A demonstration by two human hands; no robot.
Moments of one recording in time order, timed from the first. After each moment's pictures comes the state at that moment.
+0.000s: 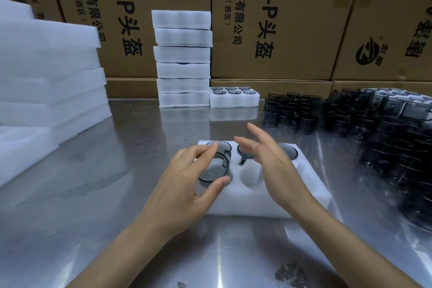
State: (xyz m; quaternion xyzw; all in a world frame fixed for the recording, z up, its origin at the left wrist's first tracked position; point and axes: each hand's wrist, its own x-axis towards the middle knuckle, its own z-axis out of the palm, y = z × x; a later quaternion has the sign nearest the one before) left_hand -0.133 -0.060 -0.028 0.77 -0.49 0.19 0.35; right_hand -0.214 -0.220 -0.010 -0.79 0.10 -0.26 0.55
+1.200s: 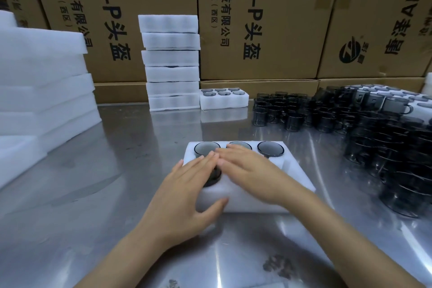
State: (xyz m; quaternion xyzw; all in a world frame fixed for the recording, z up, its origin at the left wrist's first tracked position) left_hand -0.135 -0.066 -0.046 0.79 -0.53 0.16 0.27; right_hand -0.216 -0.226 -0.005 -0.94 0.01 -0.14 0.30
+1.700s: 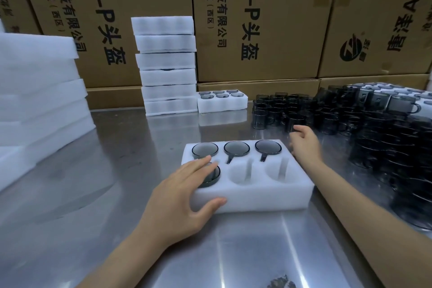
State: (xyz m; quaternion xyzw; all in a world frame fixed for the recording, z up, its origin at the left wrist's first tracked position) left_hand -0.118 -0.082 -0.050 0.80 -0.50 0.16 0.31; right_hand -0.170 -0.393 -0.051 -0.72 0.37 -0.37 0.46
